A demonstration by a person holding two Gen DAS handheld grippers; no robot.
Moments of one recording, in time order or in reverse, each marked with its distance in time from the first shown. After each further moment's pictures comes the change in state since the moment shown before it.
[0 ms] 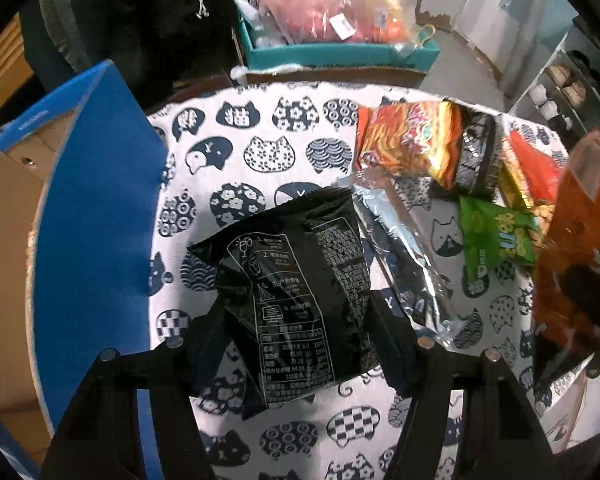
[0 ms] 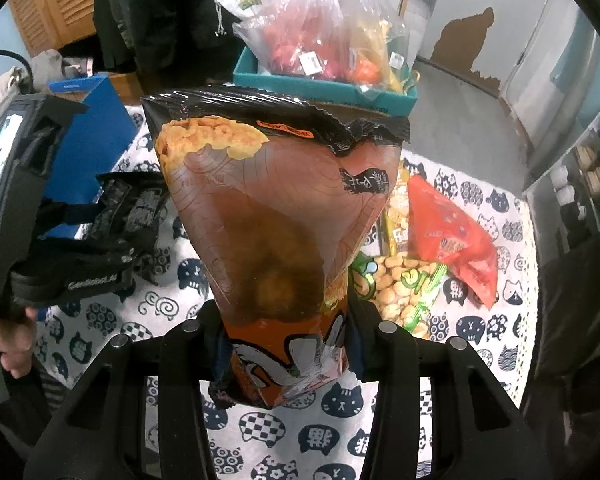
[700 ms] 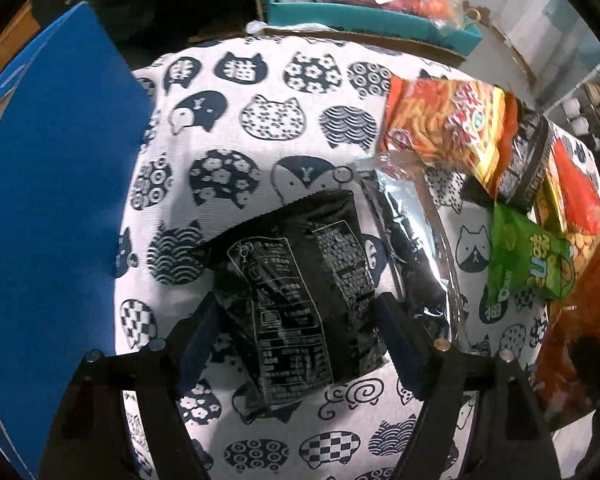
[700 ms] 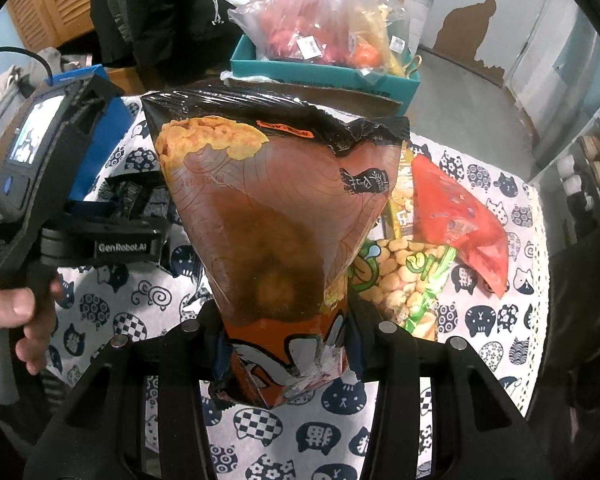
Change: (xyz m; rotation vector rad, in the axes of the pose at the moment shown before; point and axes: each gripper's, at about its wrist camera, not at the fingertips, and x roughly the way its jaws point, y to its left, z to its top) left arm 0.049 -0.006 0.010 -0.113 0.133 0.025; right arm 0.018 -0.010 -0.009 0.015 0.035 0.027
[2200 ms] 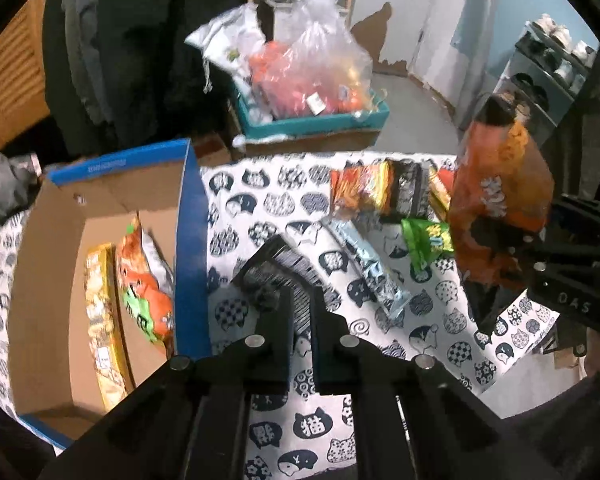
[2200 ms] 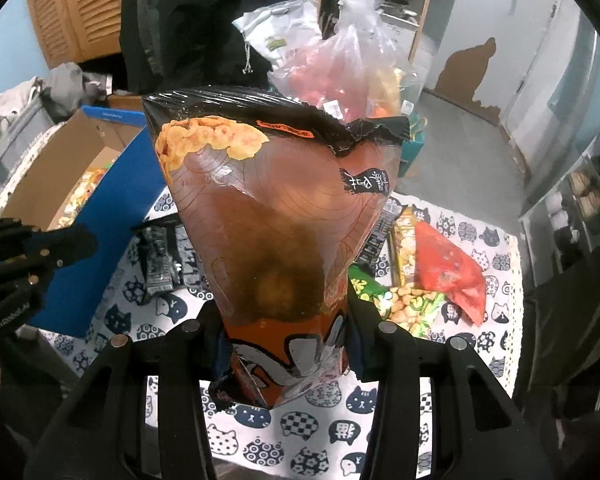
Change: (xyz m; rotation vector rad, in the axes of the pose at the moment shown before) left arm -0.150 0.056 -0.059 0.180 -0.316 -0.145; right arm -0.067 0.050 0.025 -0.048 -0.112 -0.025
